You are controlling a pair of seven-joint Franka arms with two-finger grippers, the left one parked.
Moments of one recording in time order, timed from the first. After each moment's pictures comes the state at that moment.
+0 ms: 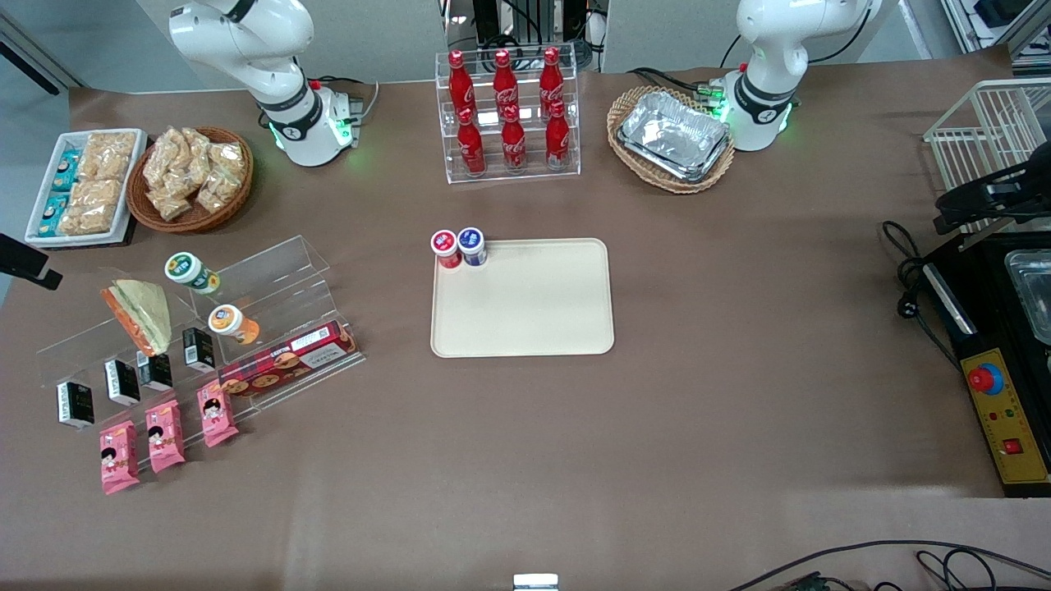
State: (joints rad) arm 0.06 0.05 -0.27 -1.47 0.06 1.57 -0.05
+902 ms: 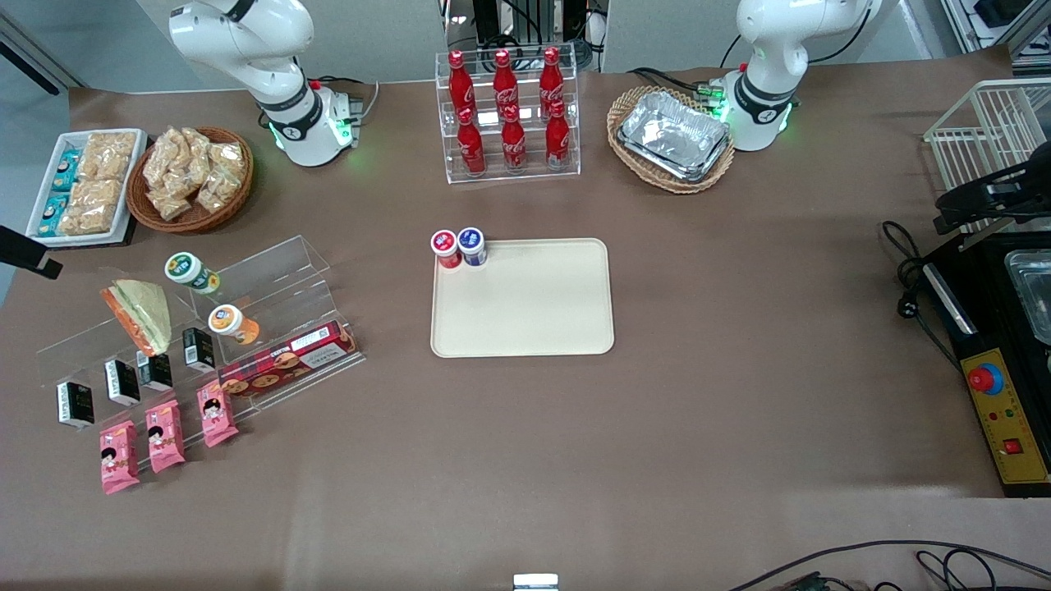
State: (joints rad) arm 0.06 0.04 -0.28 -1.47 0.06 1.52 -0.03
